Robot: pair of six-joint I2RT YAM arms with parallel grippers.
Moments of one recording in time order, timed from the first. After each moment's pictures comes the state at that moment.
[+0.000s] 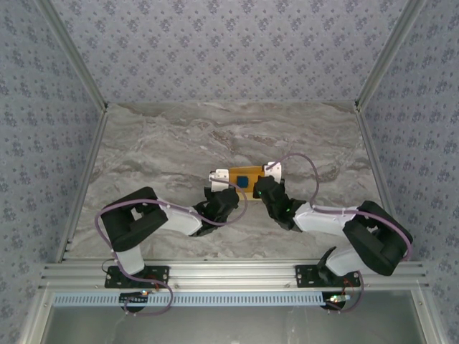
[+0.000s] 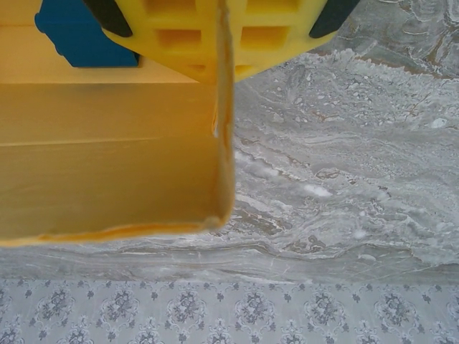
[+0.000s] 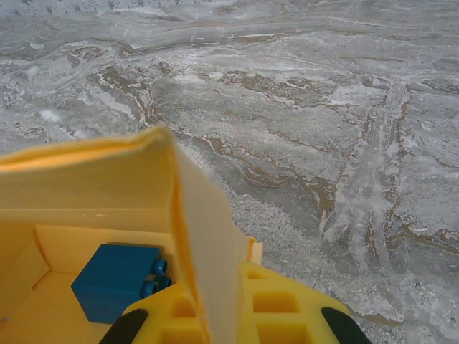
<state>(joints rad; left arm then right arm) -1.07 1.77 0.68 0.65 -0.94 -0.45 0.81 1.40 0.52 0.33 0.59 0.45</state>
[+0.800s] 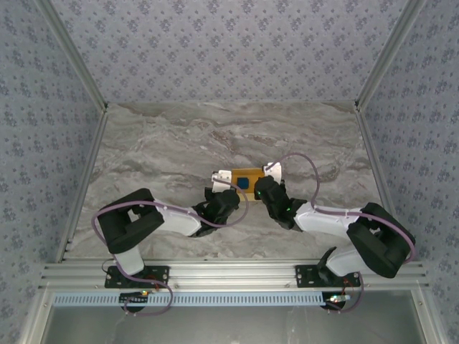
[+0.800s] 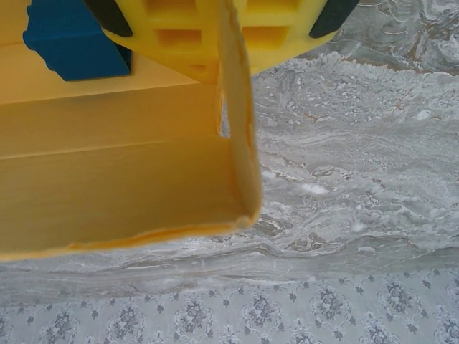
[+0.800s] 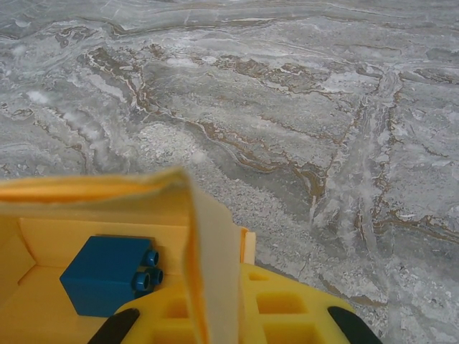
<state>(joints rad) -1.08 1.74 0.68 0.58 -0.94 -0.38 0.81 1.38 0.54 0.23 0.60 0.46</state>
